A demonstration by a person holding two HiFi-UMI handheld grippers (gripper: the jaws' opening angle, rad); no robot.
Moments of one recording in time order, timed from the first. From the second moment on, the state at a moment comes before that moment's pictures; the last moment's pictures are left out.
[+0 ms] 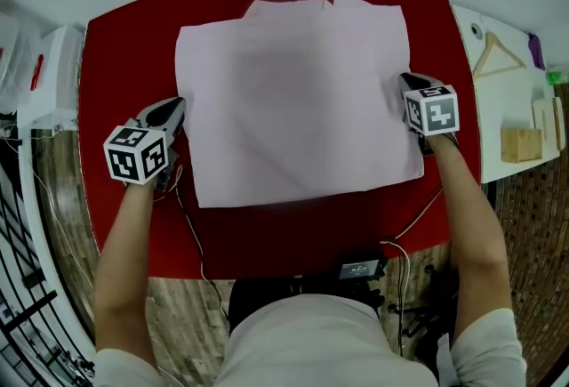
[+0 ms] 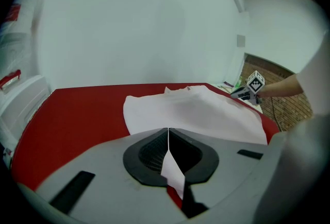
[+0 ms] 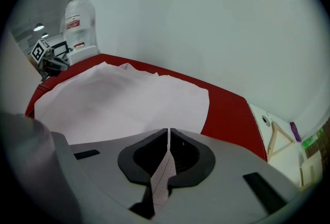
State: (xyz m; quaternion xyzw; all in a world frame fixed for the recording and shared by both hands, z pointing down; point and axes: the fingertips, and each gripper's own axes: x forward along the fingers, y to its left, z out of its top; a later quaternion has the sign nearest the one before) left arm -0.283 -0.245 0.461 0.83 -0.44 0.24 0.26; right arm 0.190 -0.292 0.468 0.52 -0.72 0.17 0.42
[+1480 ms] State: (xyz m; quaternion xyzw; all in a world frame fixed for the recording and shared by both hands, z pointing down) left arm -0.245 -0.059 0.530 0.77 -0.42 0.32 0.36; right arm 0.231 -0.101 0.521 0.43 -0.76 0.19 0.46
